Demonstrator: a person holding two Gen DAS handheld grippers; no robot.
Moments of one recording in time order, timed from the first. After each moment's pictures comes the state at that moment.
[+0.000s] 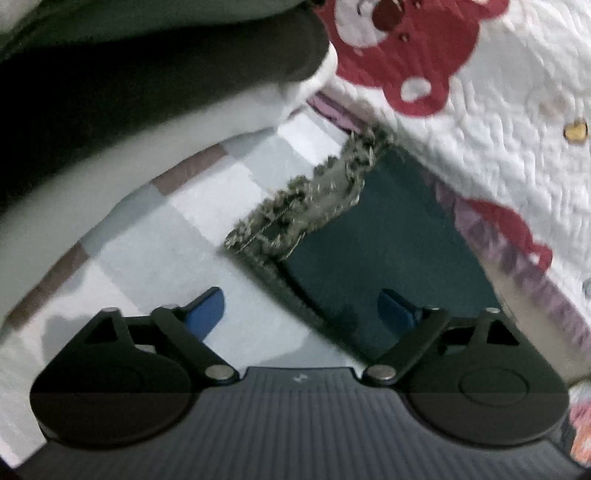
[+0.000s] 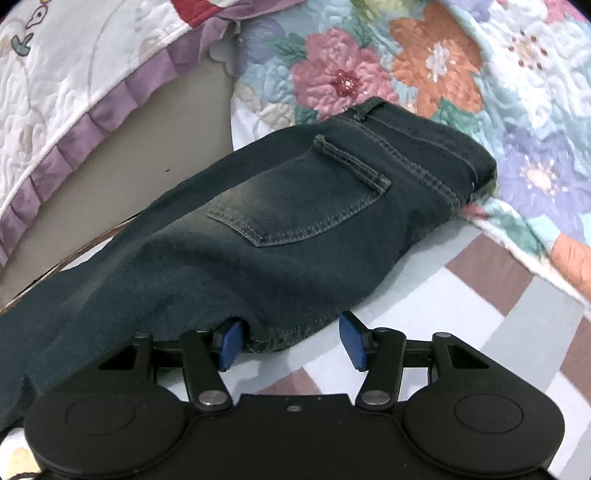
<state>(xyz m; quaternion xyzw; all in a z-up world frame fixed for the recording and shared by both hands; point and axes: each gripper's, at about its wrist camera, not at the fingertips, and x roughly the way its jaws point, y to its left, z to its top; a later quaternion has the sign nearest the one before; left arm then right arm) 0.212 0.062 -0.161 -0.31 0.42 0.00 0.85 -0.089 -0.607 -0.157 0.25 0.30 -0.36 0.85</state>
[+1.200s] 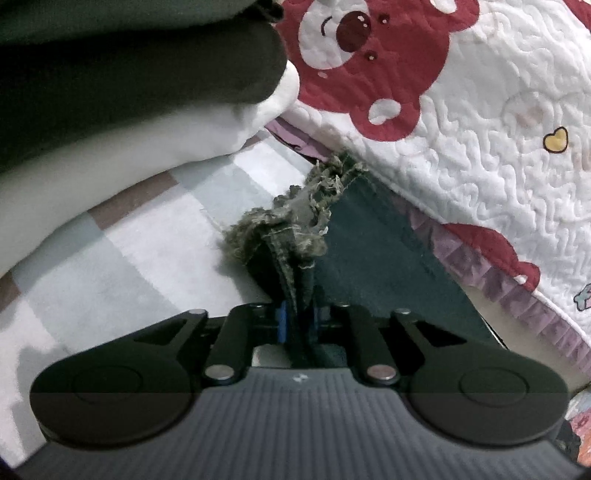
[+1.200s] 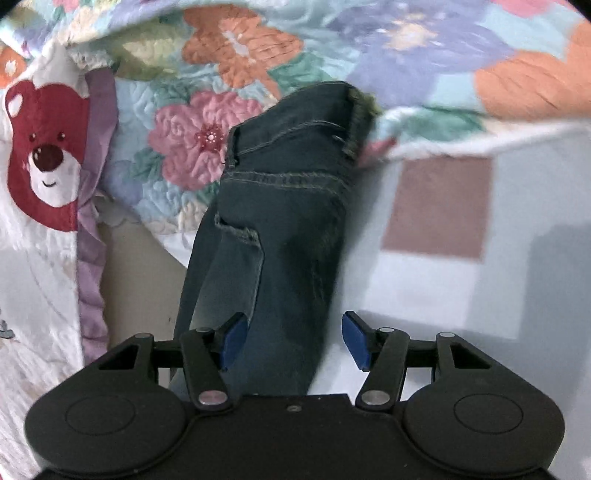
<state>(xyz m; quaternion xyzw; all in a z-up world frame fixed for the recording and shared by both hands) 0.229 0.045 -0.179 -0.31 0.36 -0.03 0.88 -0.147 -0.711 -0.203 0.57 0.09 -0.33 0.75</state>
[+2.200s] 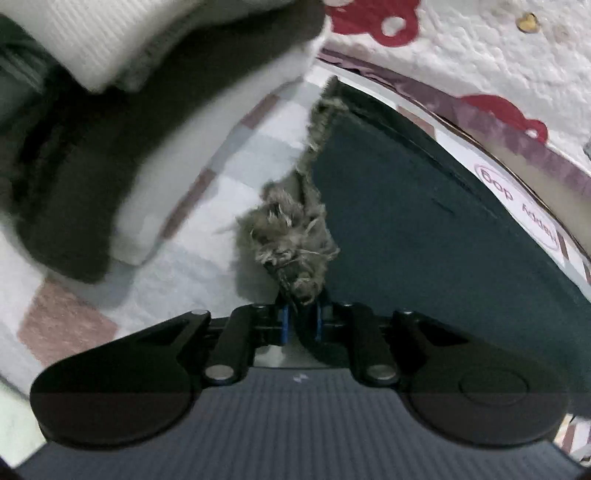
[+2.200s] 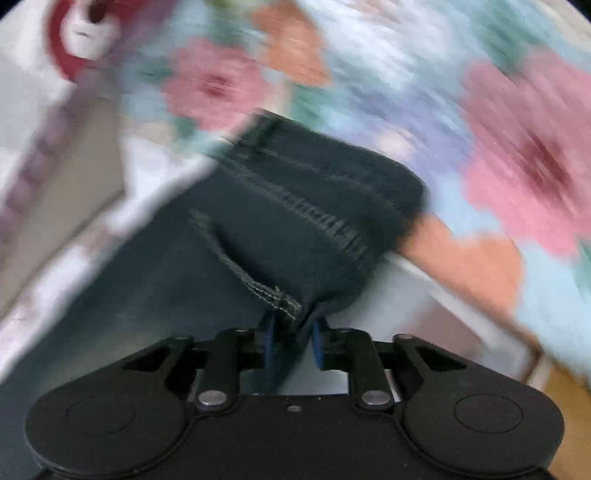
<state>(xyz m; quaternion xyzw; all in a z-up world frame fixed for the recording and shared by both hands) 0.109 0.099 -0.142 -0.15 0.48 -0.03 0.86 -0.225 -0.691 -0.145 0.30 0.31 -0.40 0.81</state>
